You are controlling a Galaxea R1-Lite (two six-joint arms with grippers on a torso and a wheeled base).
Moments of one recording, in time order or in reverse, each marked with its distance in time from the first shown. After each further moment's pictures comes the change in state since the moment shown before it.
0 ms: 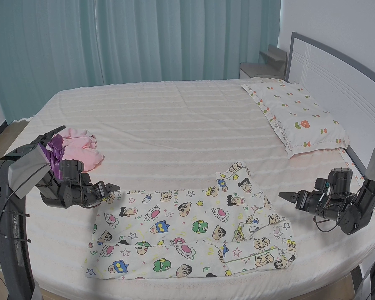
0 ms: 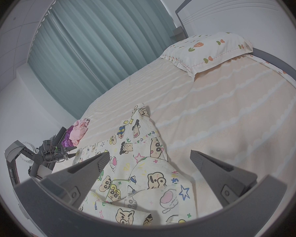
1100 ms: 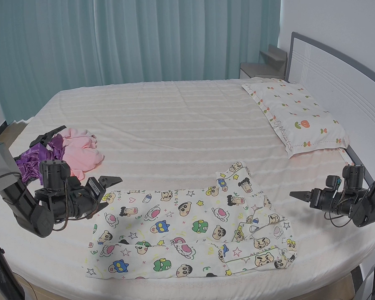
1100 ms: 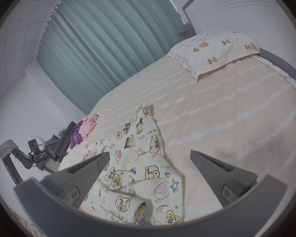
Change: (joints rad) left arm -0.140 -0.475 0.603 -0.370 0.006 -0.465; right arm -0.134 -0.070 -0.008 0.118 0.218 -0.113
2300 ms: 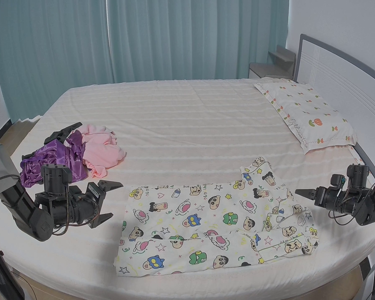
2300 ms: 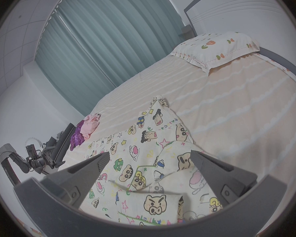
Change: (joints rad) left arm -0.053 -0.034 0.051 0.049 -0.015 -0.299; right arm -0.056 -0.007 0.002 0.000 0.004 -0.007
